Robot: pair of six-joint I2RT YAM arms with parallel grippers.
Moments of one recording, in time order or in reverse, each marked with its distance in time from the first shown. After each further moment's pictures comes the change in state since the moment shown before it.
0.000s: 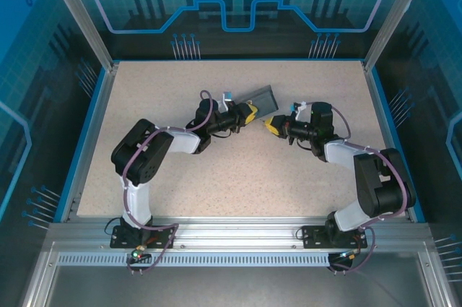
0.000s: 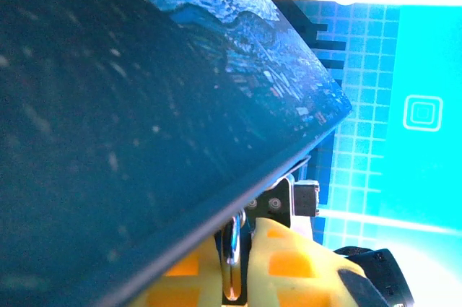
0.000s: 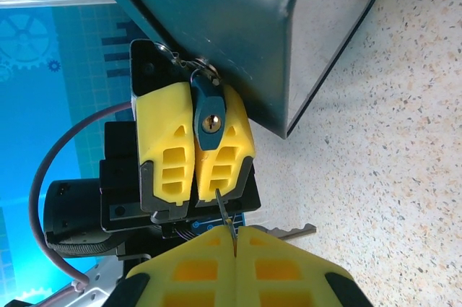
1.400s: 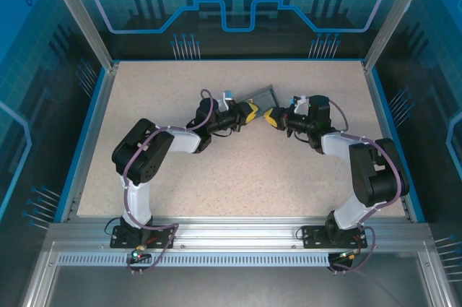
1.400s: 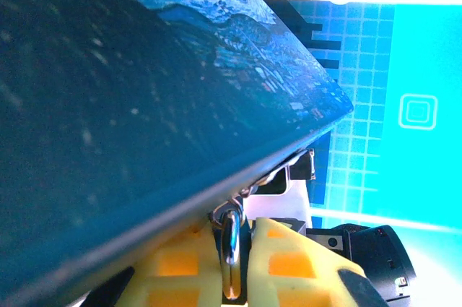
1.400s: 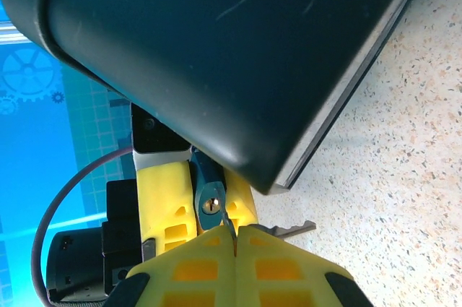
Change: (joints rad) left arm 0.000 0.005 0.013 0.004 0.002 -0.002; right arm -0.002 0.095 0.097 0.014 0.053 0.034
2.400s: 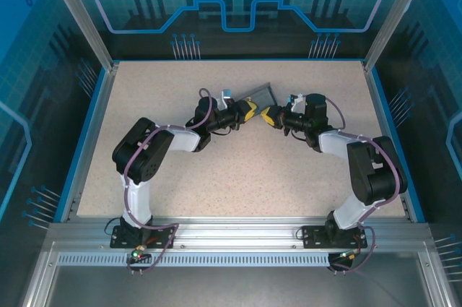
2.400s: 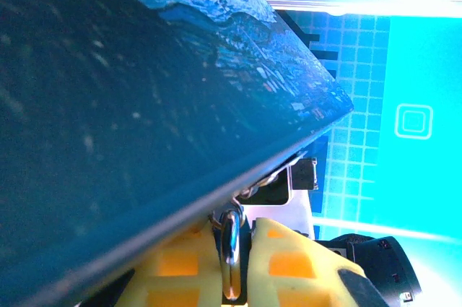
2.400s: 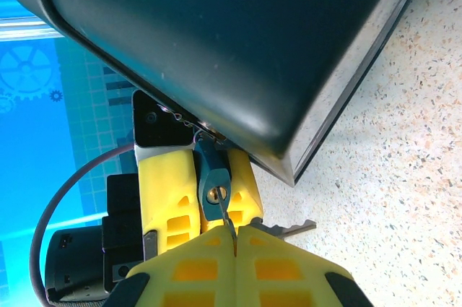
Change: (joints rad) left arm 0.012 0.011 0.011 0.005 -0.003 -0.008; right arm 0.027 0.019 0.027 -0.001 0.019 0.006
